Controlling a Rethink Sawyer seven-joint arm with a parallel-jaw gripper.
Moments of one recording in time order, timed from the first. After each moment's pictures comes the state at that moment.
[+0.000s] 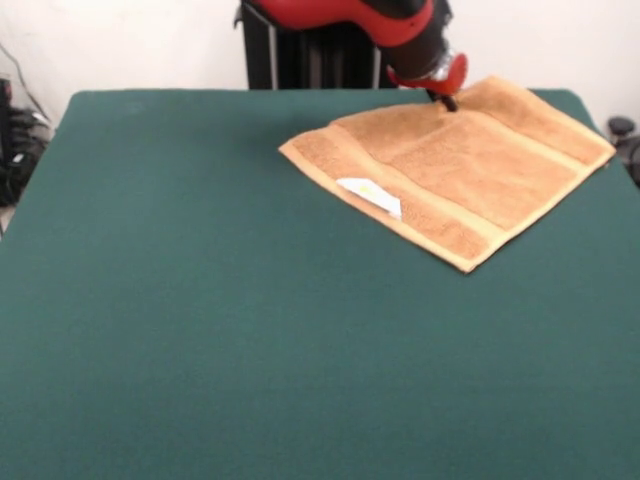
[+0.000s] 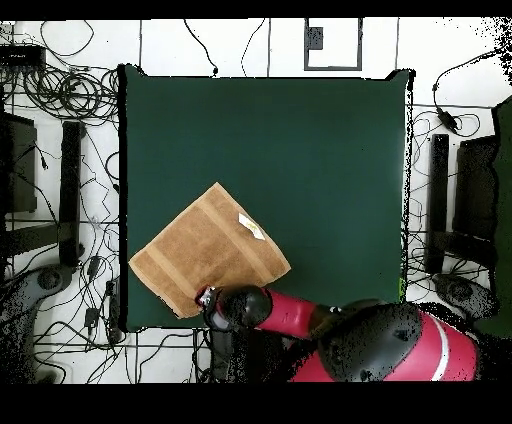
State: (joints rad) arm -0.56 -0.24 0.33 2.17 -0.15 0.16 2.16
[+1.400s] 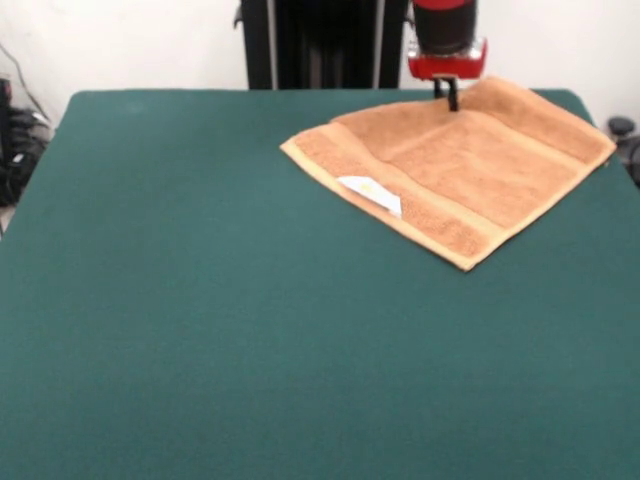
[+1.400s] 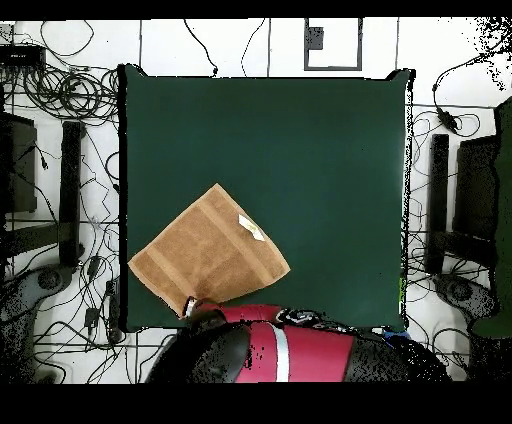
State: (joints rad) arm -0.23 -0.35 0.14 2.23 -0.32 -0.24 2.16
